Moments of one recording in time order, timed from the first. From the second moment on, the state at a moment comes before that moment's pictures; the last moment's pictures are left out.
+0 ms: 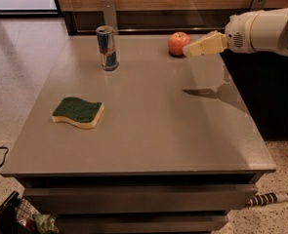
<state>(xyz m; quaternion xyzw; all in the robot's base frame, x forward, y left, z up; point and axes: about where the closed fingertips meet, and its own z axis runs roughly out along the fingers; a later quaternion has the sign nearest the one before) 0.683 -0.189 0.947 -0.31 0.78 0.12 0.53</state>
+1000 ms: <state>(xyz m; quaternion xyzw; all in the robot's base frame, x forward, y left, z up) 0.785 -0.178 0.879 -0.28 0.75 0.15 0.57</state>
